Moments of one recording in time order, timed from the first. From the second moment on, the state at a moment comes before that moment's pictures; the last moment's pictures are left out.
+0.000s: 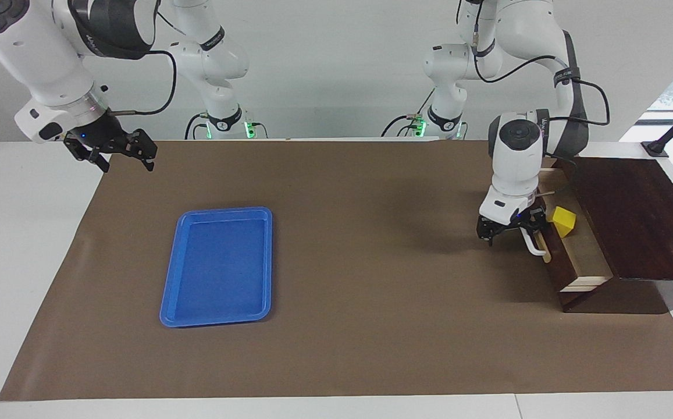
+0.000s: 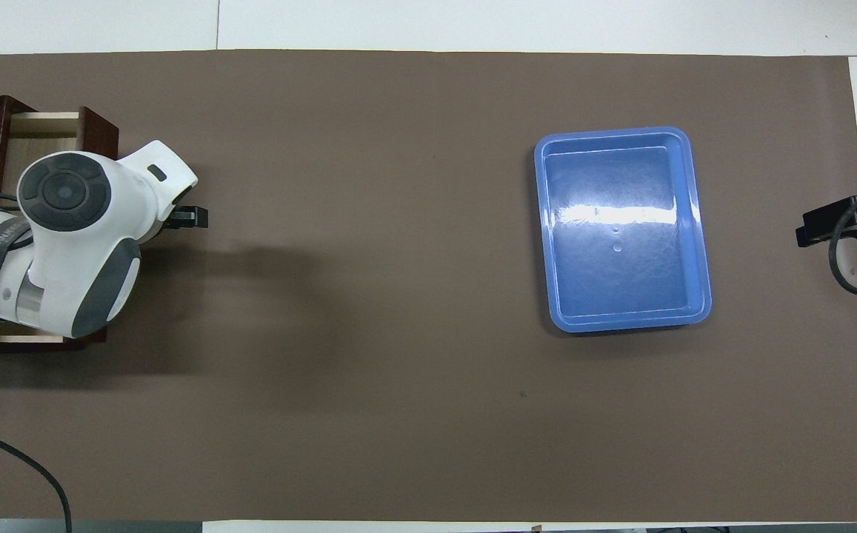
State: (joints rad) left arm -0.13 0.15 -0.08 -2.02 0.37 2.26 -0.35; right arm -0.11 0.01 0.01 -1.63 0.00 1.56 -0.10
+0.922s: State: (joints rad) left arm -0.15 0.17 -0.06 -1.64 0.11 1.81 -0.44; right arm -0.11 0.01 0.01 -1.63 0.00 1.56 -0.10
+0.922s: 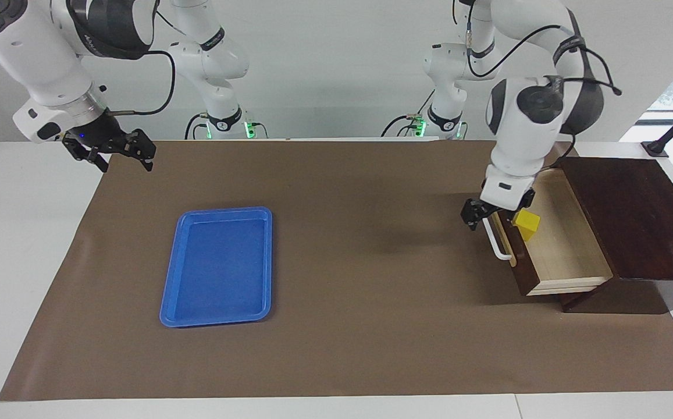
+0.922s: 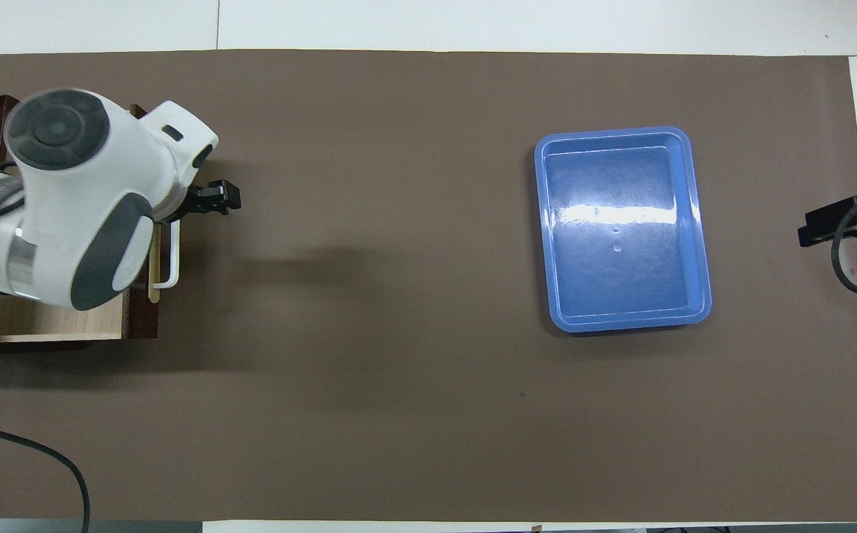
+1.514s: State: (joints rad) left arm 0.07 0.14 -0.05 -1.82 0.08 2.04 -0.95; right arm -0.11 0.01 0.01 -1.63 0.00 1.56 -0.10
